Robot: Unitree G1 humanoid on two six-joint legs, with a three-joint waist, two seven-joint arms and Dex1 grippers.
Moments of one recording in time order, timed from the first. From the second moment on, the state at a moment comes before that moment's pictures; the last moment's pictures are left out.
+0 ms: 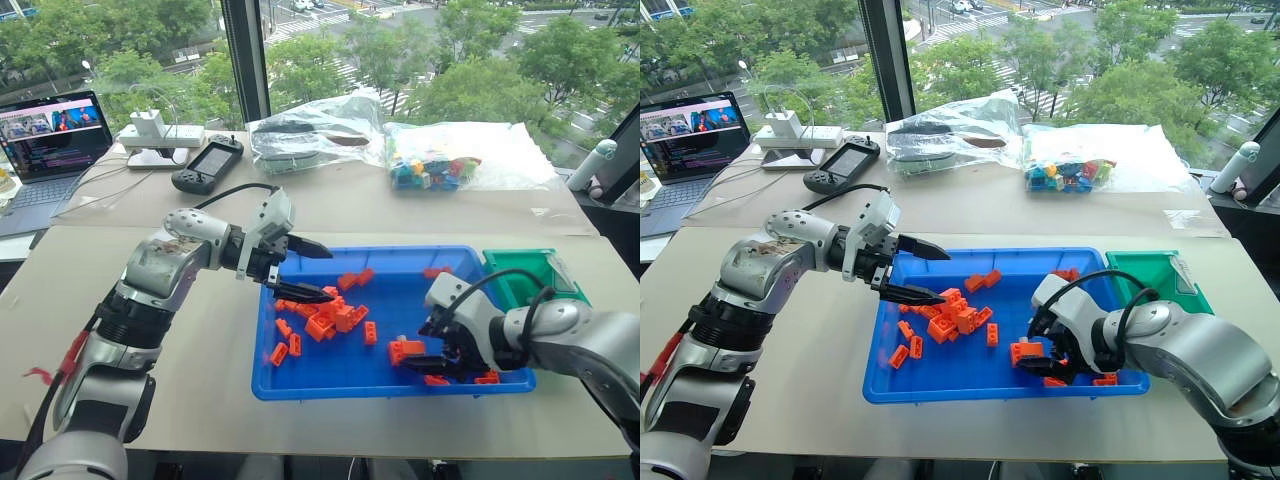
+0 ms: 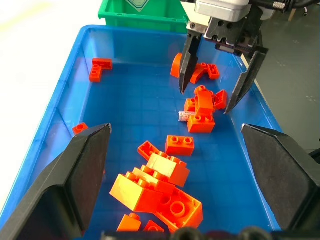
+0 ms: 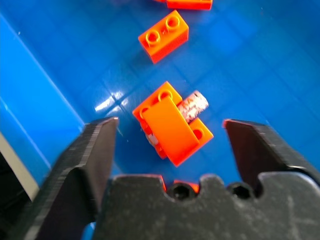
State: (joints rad) left arm -0.83 0.63 -0.22 0.01 -0.43 0.64 -1.36; right arm -0.43 -0.93 0.10 -0.72 0.73 1.46 0.58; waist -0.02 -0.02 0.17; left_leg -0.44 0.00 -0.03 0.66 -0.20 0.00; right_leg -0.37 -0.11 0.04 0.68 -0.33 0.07
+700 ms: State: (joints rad) left arm -0.83 0.63 -0.22 0.01 -0.43 0.64 -1.36; right arm -0.53 -0.93 0.08 -0.46 0.53 1.34 0.47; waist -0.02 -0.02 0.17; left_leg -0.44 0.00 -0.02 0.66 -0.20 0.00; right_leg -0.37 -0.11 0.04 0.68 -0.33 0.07
